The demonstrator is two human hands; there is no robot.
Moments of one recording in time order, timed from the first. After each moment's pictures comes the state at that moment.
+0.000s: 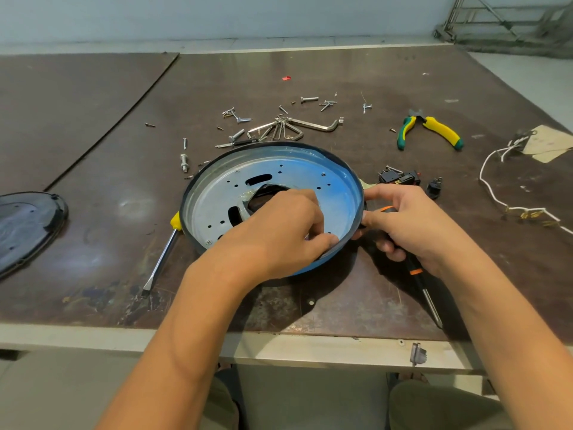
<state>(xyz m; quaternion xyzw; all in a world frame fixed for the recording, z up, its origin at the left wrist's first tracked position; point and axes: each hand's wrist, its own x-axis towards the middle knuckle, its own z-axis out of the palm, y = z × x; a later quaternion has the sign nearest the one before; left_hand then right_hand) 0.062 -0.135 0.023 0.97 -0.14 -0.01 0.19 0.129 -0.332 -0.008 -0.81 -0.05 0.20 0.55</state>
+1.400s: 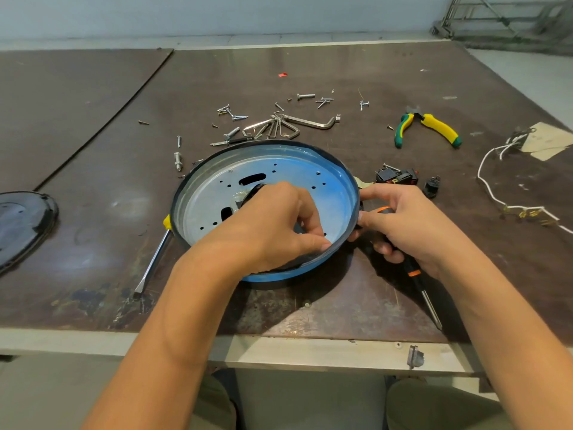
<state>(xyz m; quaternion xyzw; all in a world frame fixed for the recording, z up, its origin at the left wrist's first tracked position) 0.064 -0.132 0.033 0.95 -0.09 -0.05 0.30 0.128 -0.333 -0.007 -0.82 -0.05 0.20 0.54</state>
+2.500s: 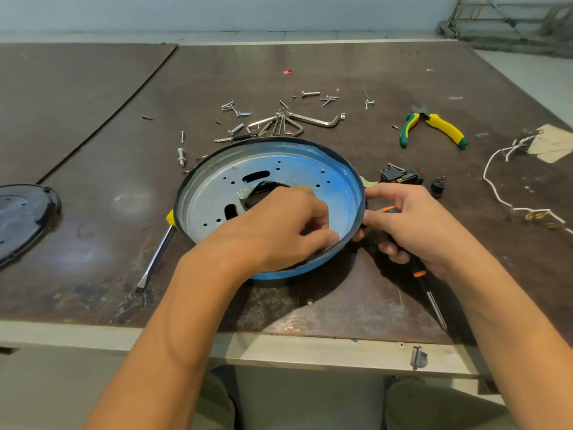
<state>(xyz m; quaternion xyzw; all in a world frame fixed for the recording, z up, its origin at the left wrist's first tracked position) 0.070 -0.130 0.022 0.96 -0.16 -0.04 0.22 0.127 -0.333 -0.007 -0.81 -0.06 0.20 0.55</state>
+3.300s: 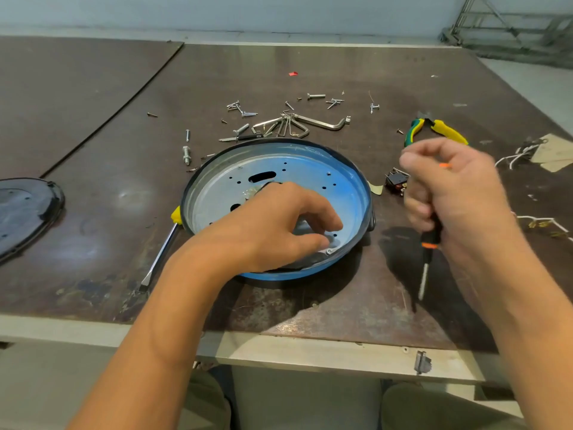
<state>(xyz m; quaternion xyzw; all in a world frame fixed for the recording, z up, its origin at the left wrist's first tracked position) 0.059 -0.113 0.031 0.92 -0.15 -0.05 0.35 0.127 -0.331 0.021 -0.67 -0.07 0.00 0.74</state>
